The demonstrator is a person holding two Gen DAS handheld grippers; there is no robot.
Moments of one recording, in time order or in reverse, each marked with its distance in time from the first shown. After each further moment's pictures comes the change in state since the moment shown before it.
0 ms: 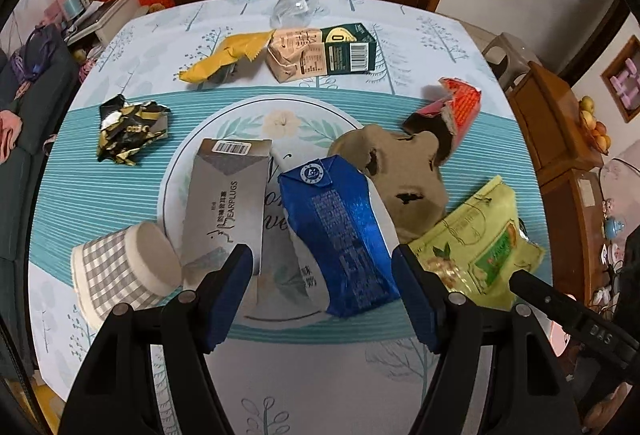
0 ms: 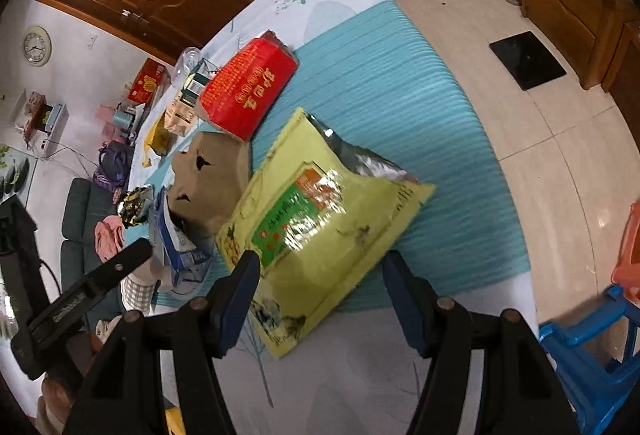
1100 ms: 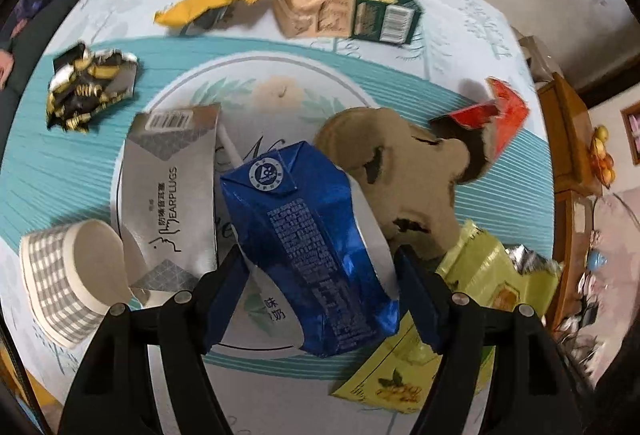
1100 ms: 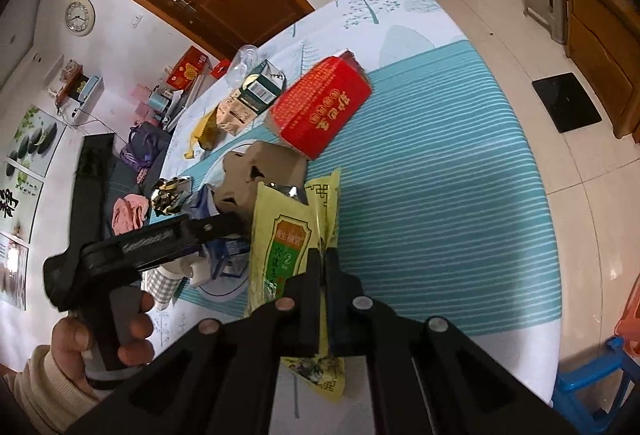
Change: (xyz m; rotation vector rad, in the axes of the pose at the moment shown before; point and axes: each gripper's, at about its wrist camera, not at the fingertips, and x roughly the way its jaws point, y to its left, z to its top) left arm 0.055 0.010 0.034 -0.187 0.189 -0.048; right arm -0.006 0.036 0.007 -0.150 -0.042 0.085
